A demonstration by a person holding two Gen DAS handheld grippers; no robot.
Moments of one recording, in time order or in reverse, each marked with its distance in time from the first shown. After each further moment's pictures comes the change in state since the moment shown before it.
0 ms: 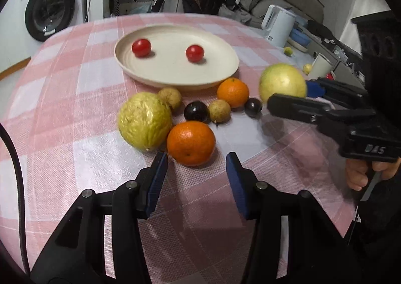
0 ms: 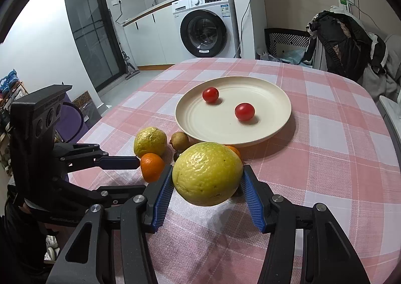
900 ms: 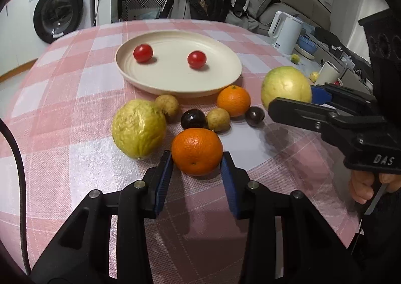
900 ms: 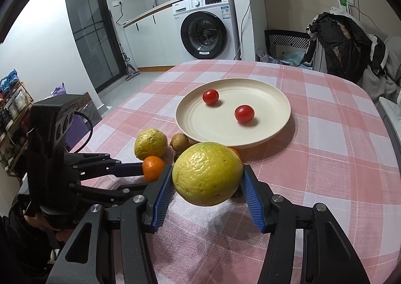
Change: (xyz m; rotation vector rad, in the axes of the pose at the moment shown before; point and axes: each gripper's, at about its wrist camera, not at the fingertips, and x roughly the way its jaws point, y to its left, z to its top) left arm 0.003 -0.010 0.002 -0.012 -0.064 0.039; right arm -0.002 0.000 0.001 -0.002 -0.010 -0.004
